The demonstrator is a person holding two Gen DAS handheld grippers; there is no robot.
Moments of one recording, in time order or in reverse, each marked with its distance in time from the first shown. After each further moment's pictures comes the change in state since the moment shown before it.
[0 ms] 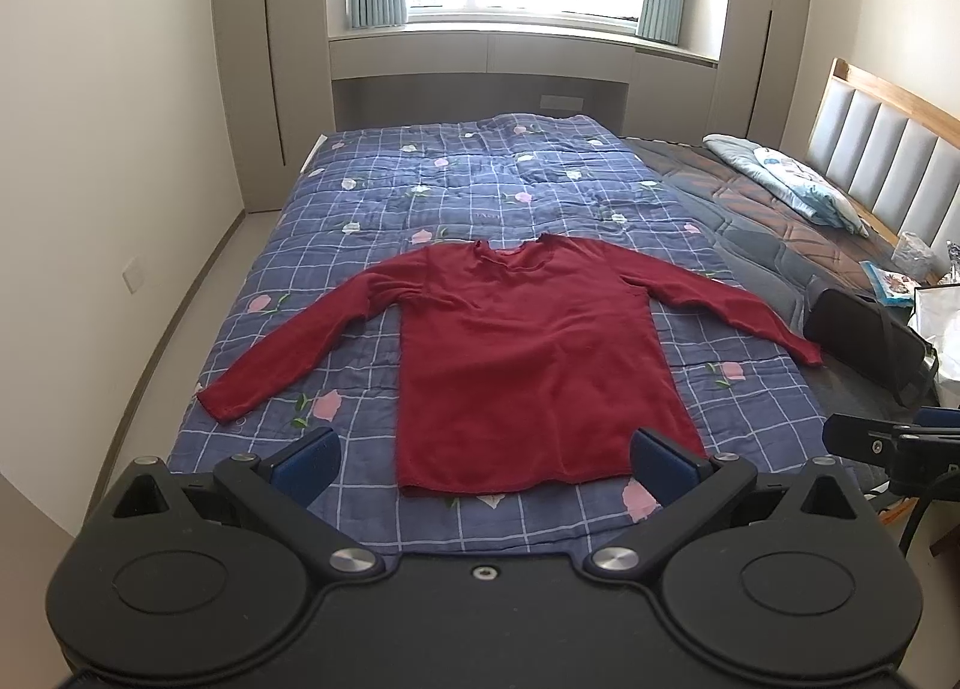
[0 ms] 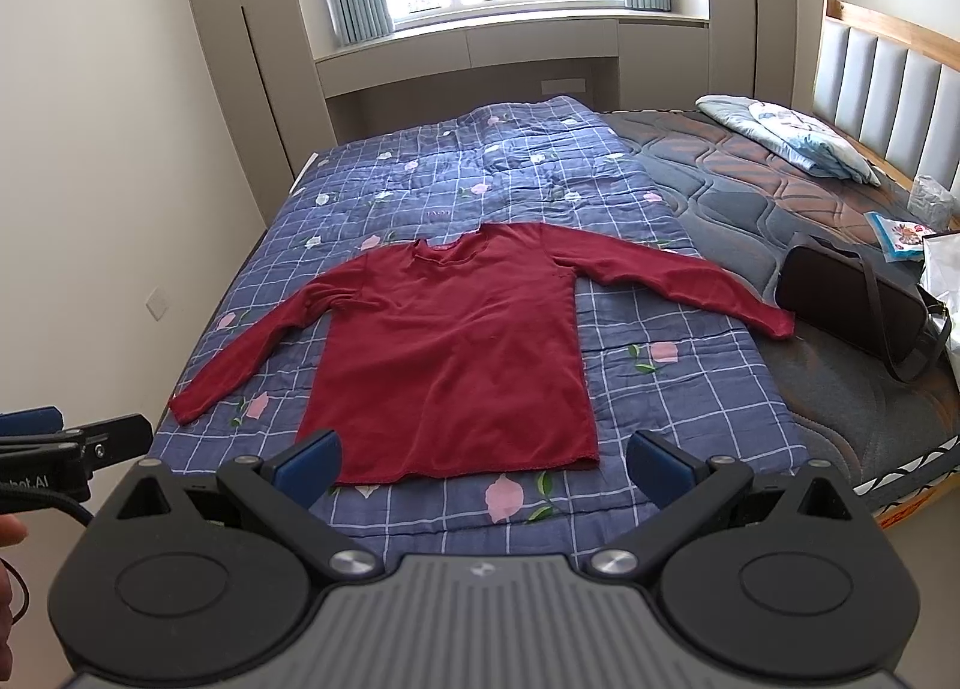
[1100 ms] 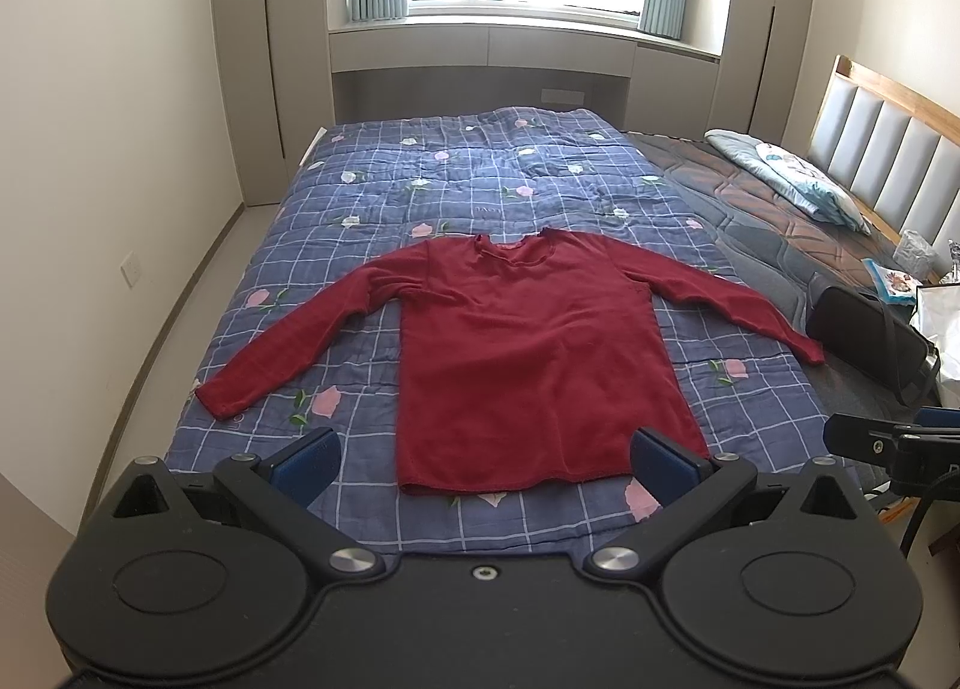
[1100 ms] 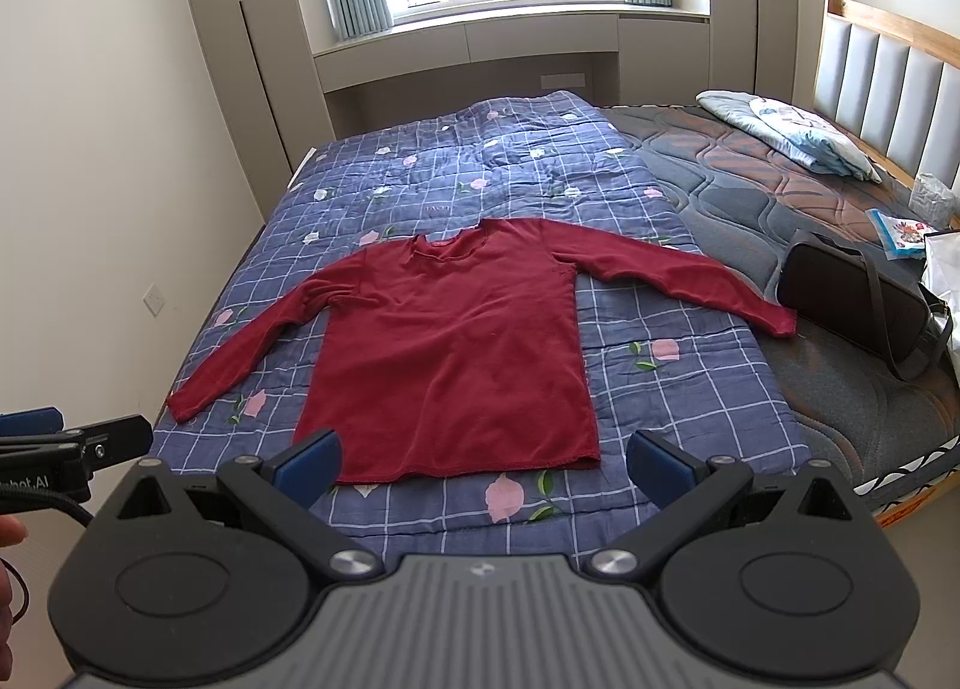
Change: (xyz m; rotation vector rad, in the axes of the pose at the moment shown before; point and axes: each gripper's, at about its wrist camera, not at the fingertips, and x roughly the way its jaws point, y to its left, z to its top) left arm 0.007 0.002 -0.003 -0.003 0.006 -0.005; right arm 0.003 0.000 0.000 0.002 0.005 -0.001
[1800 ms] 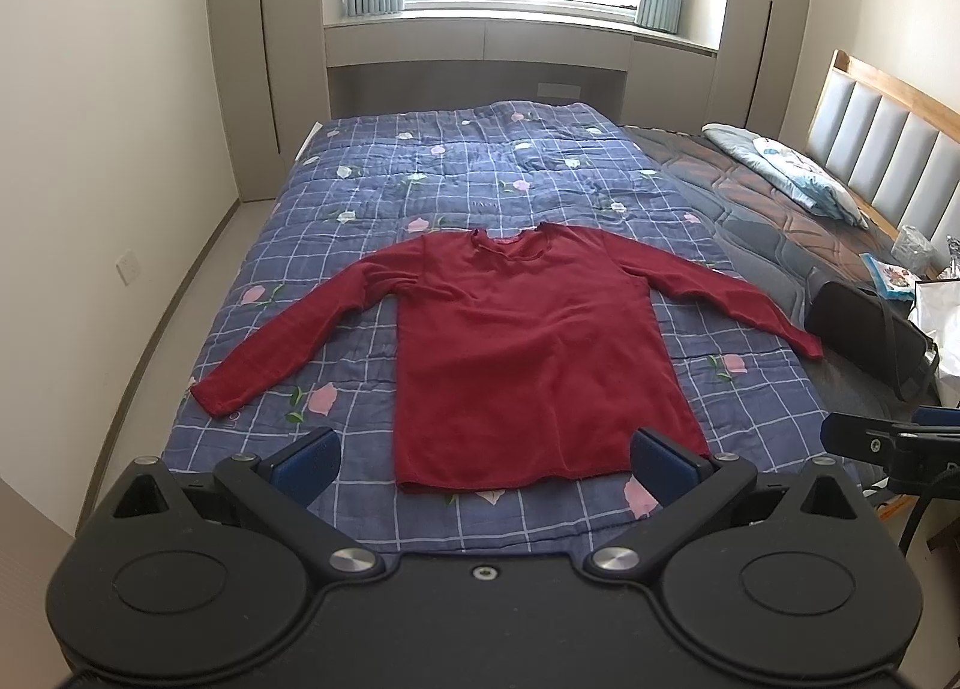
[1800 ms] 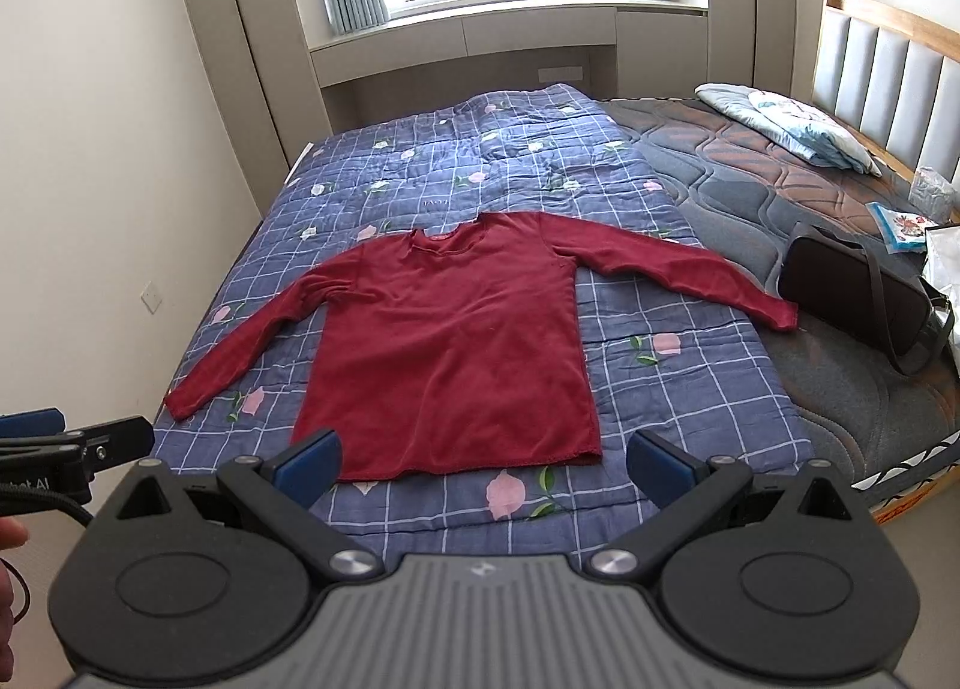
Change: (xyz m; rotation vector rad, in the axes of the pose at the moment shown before) left arm 0.010 -0.001 -0.003 0.002 0.014 -0.009; right arm 0.009 -0.002 -0.002 0.007 0.012 -0.004
